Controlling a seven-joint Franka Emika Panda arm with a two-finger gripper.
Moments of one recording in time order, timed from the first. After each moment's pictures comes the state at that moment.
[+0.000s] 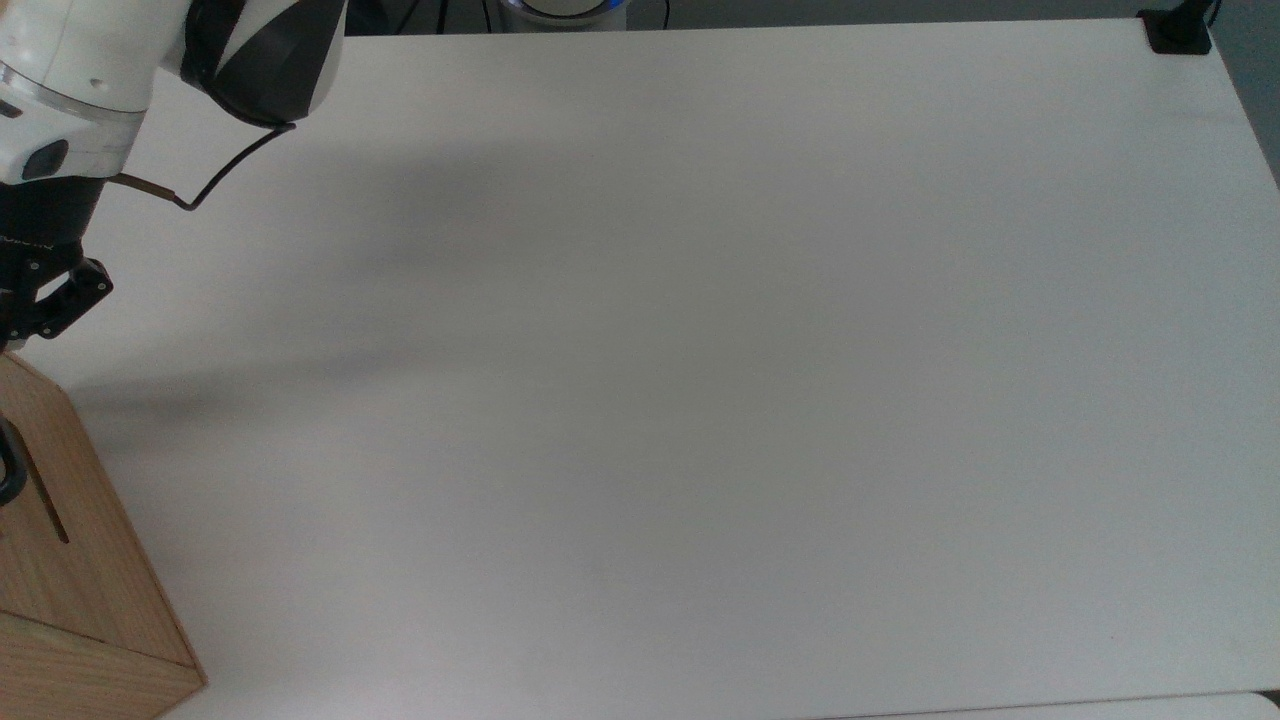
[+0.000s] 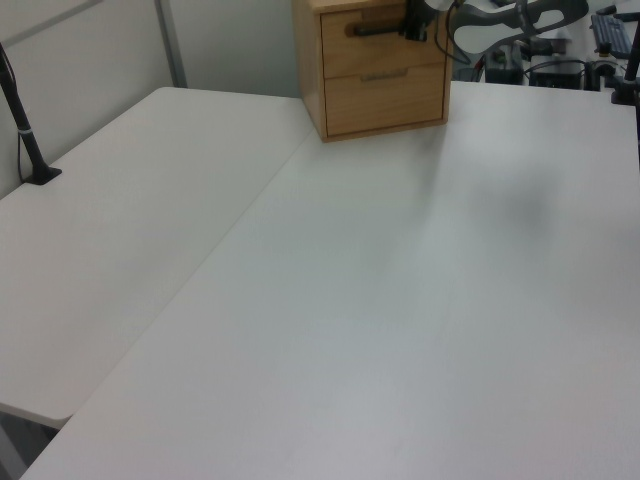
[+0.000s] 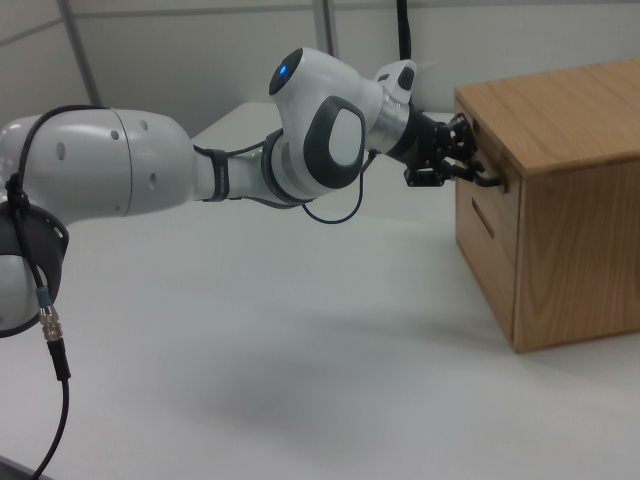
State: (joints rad) arm -0.18 0.52 -0.24 -1.38 -0.43 2.73 -0.58
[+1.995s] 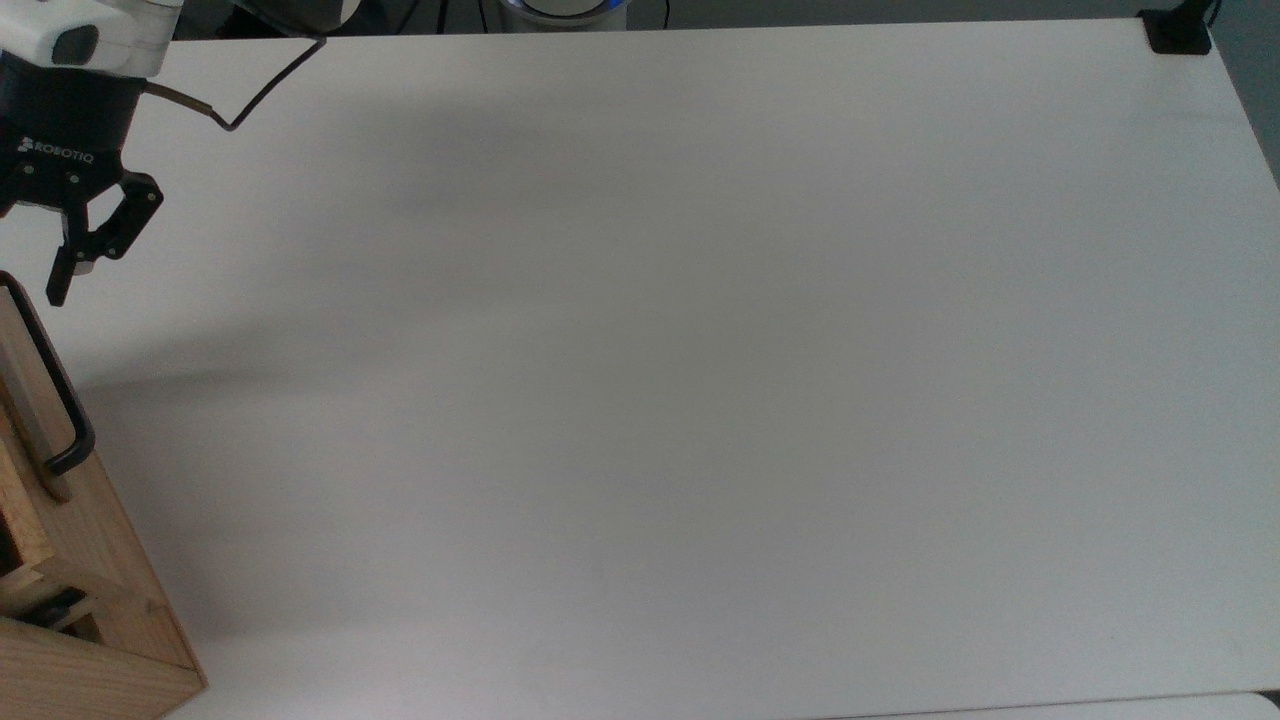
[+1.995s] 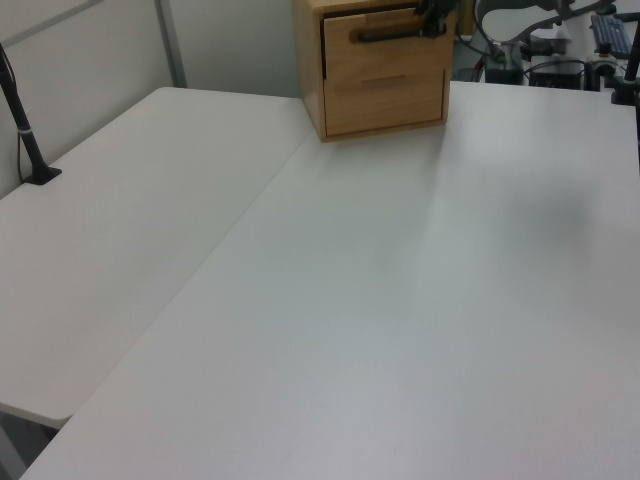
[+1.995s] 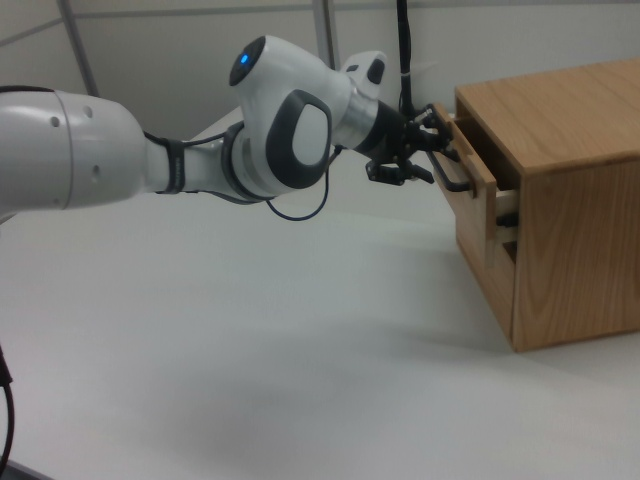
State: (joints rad) arm -0.22 0.32 -0.17 -1.62 -0.43 2.77 -0.55
